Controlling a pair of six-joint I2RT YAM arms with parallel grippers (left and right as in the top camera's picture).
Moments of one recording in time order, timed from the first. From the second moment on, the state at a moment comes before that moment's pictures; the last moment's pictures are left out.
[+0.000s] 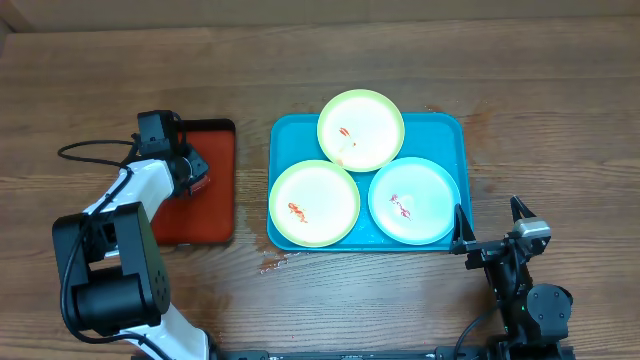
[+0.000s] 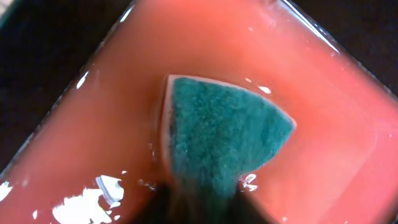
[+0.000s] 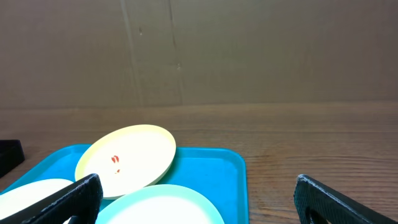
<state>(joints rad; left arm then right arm) 0.17 1.85 1.03 -0.33 -0.07 -0.51 0.07 0.01 0.02 -0.03 -0.09 0.10</state>
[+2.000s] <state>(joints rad) -0.55 1.71 1.07 -0.57 -0.01 -0.23 0.07 0.01 0.02 -0.03 -0.09 0.10</state>
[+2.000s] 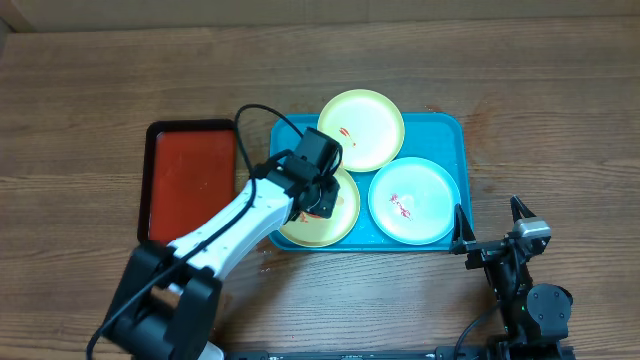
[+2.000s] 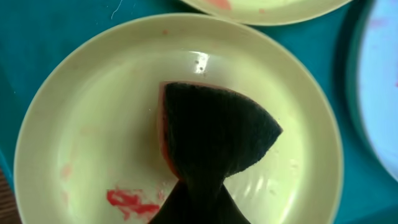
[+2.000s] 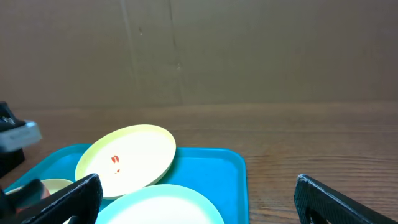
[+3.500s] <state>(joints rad) -0.24 1.62 1.50 -0.83 -0.04 -0.26 0.07 1.27 1.18 -0.40 -0.80 0.18</state>
